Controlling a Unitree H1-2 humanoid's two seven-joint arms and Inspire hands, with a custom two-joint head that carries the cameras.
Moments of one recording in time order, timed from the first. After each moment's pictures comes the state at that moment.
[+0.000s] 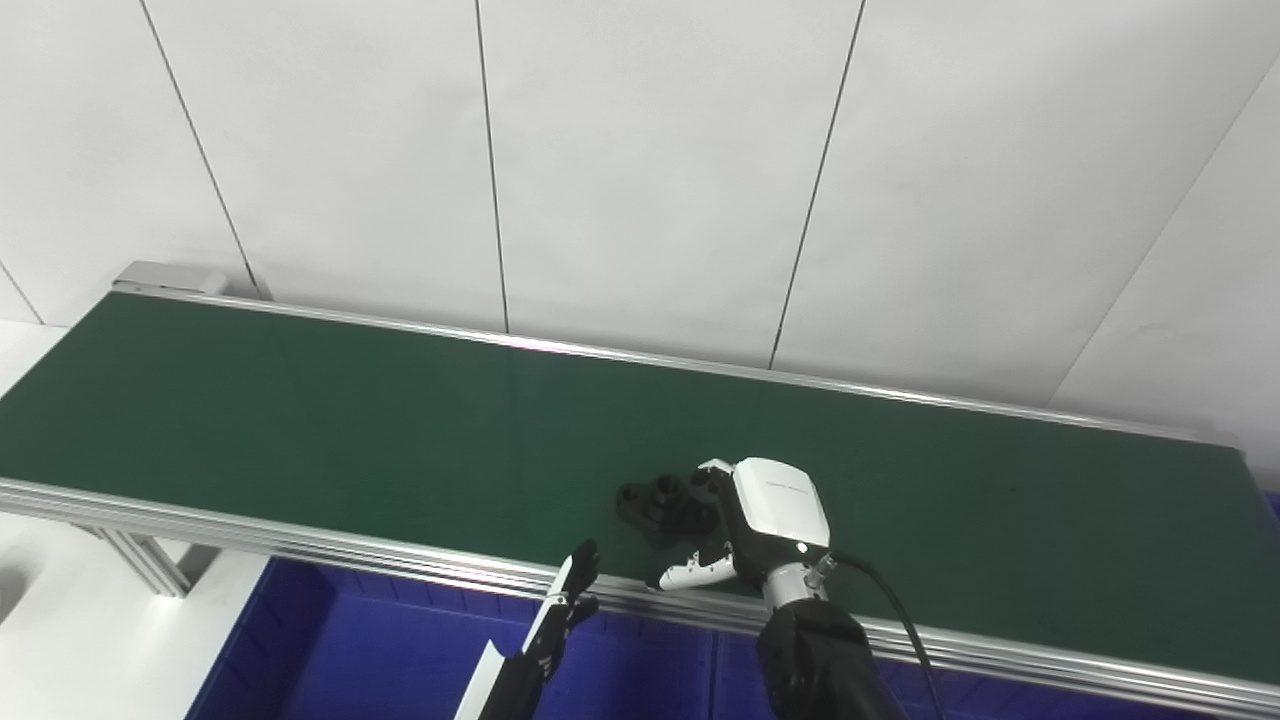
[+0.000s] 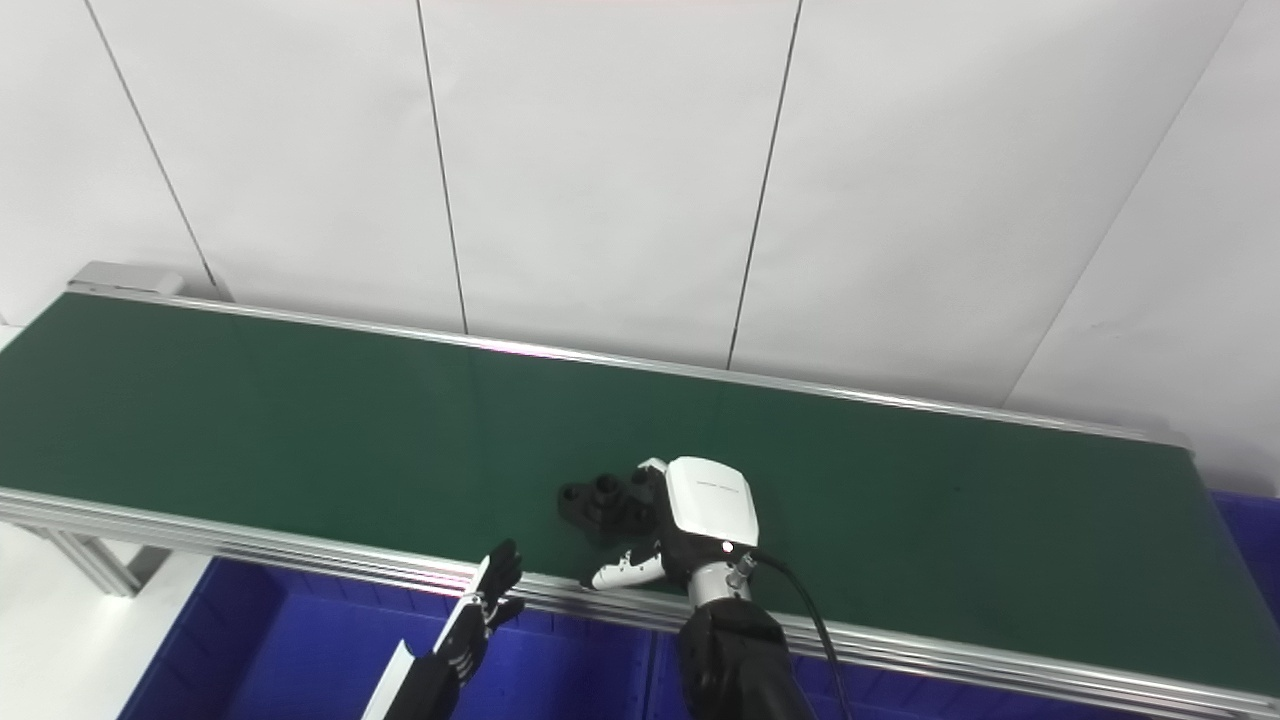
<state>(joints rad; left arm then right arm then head) 0.43 0.04 -0.31 -0.13 0.23 -0.43 0.19 -0.49 0.06 0.52 0.53 -0.99 0.26 -0.09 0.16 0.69</state>
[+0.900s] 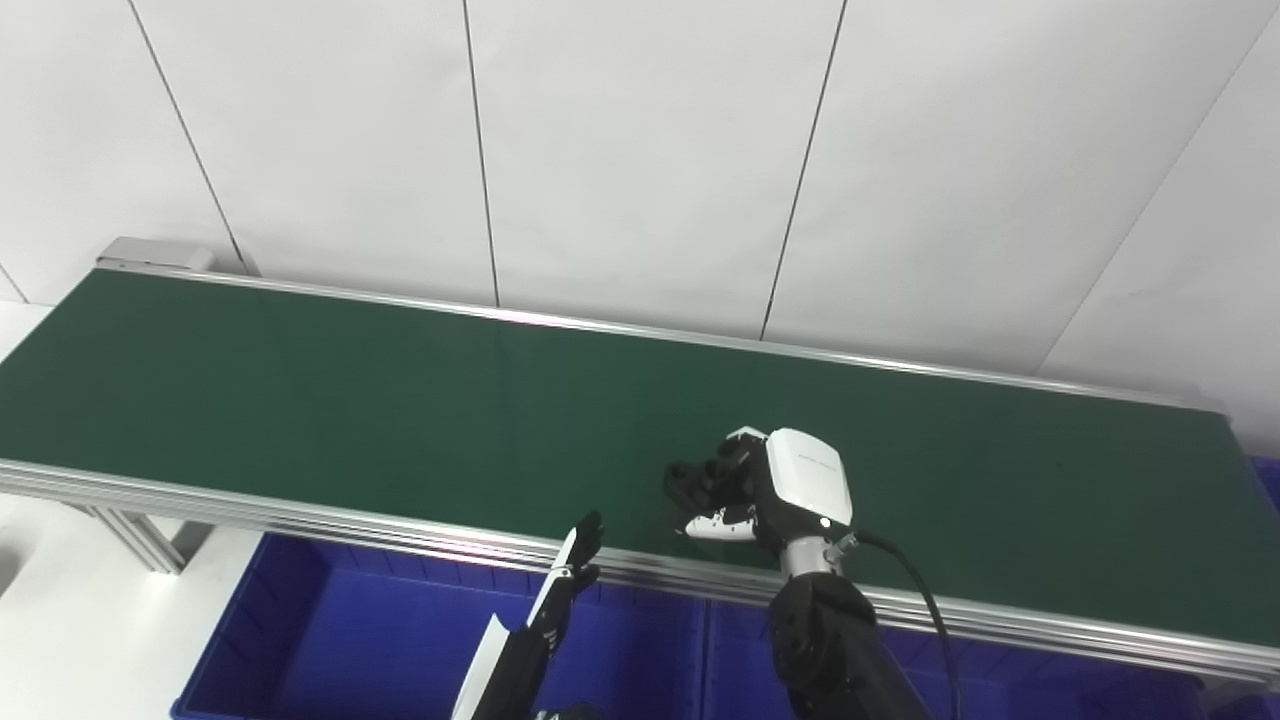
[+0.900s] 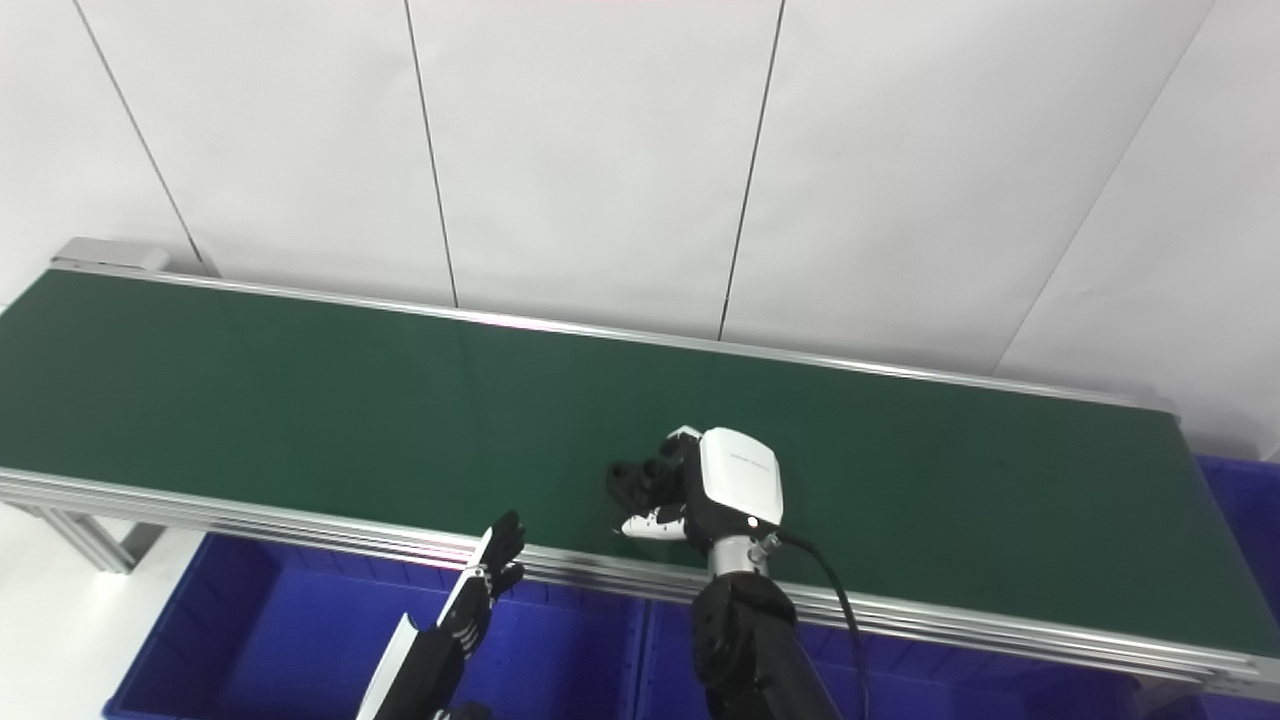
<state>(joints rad) 0.44 0.01 -0.31 -0.16 0.24 -0.43 0.16 -0.51 0.05 0.49 0.66 -0.82 0.22 -0.27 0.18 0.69</state>
